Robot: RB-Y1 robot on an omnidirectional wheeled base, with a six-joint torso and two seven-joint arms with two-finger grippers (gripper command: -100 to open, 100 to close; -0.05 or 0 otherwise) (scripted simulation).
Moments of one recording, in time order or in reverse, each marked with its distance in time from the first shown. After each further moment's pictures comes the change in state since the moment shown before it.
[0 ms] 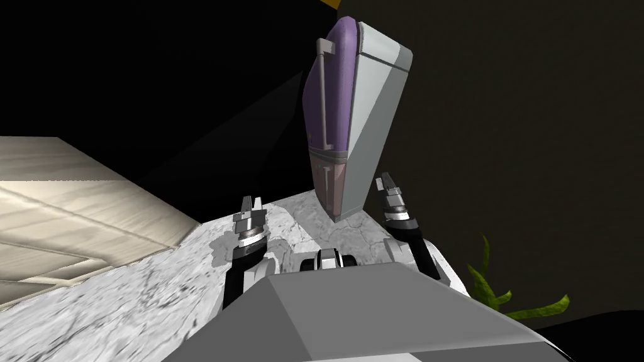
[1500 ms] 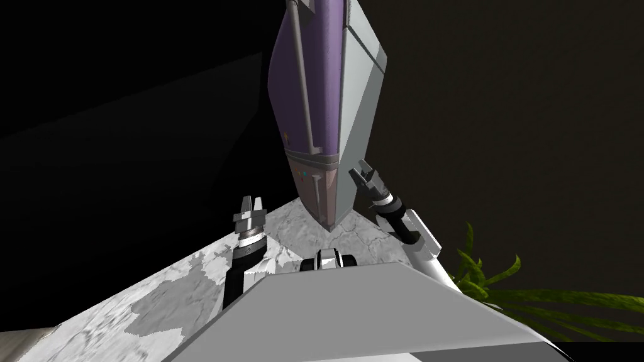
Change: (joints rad) left arm 0.000 0.000 0.000 0.000 0.000 0.000 0.000; right arm -0.339 -0.196 0.016 0.064 0.390 -0.153 0.104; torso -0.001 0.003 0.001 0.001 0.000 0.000
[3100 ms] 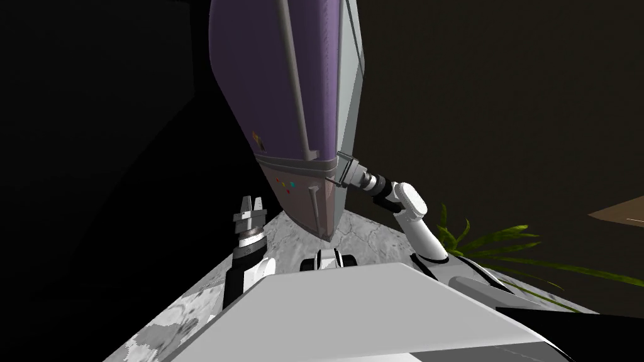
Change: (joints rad) left arm 0.000 0.000 0.000 0.000 0.000 0.000 0.000; right arm -0.376 -0.178 0.013 0.129 0.423 -0.169 0.112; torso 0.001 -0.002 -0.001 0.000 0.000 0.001
